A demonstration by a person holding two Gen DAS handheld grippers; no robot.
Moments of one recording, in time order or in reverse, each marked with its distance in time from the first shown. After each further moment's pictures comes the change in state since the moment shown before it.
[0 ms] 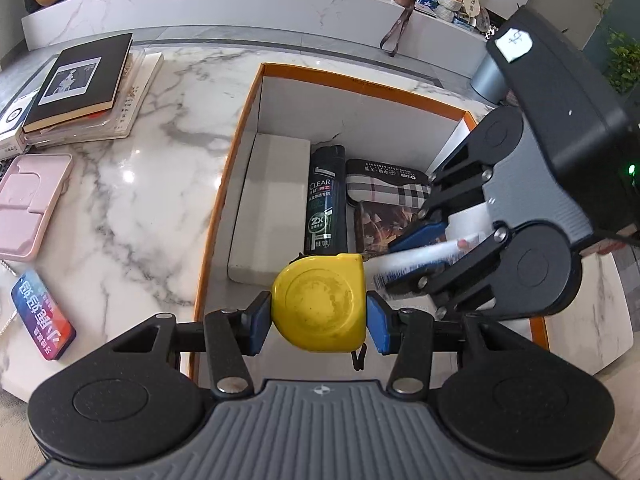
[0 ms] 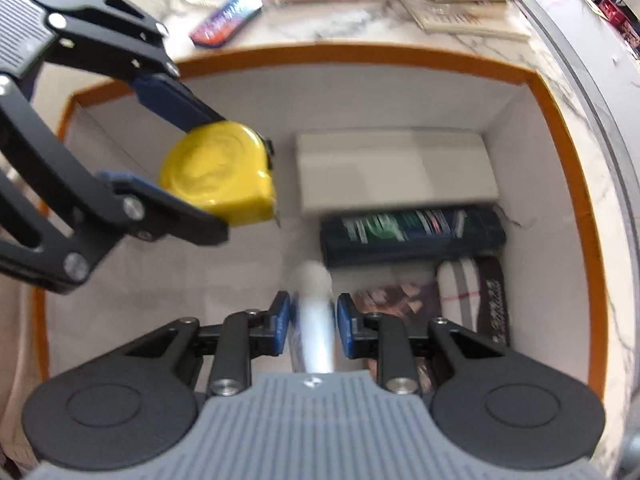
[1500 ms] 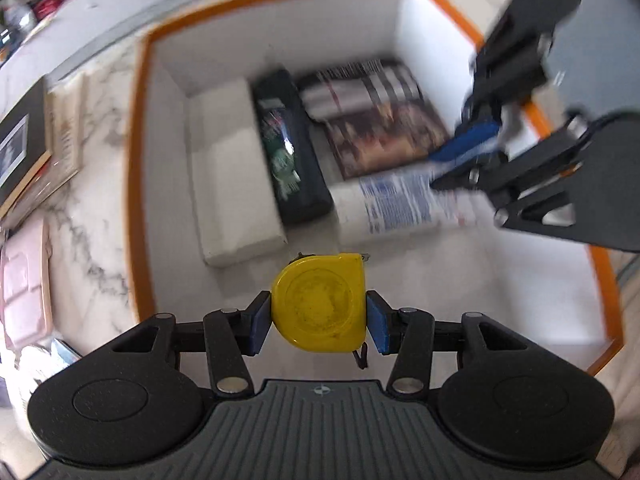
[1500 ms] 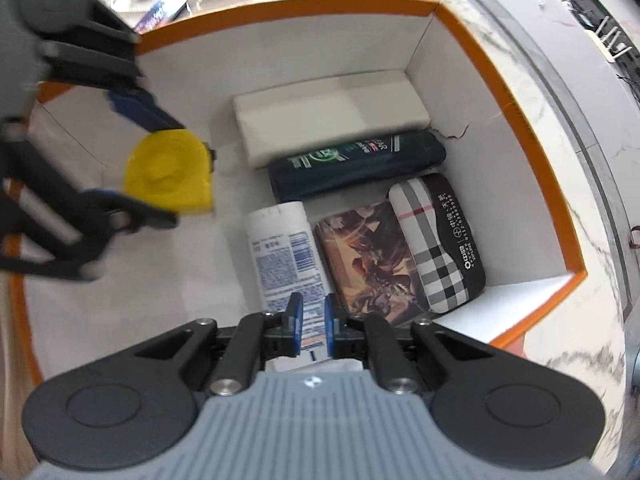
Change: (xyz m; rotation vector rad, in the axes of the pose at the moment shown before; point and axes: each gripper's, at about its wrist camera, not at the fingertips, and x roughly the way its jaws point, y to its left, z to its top) left arm 0.057 -0.048 0.006 0.420 0.310 0.150; right arm -0.018 0.017 -0.038 0.211 -0.031 -0.111
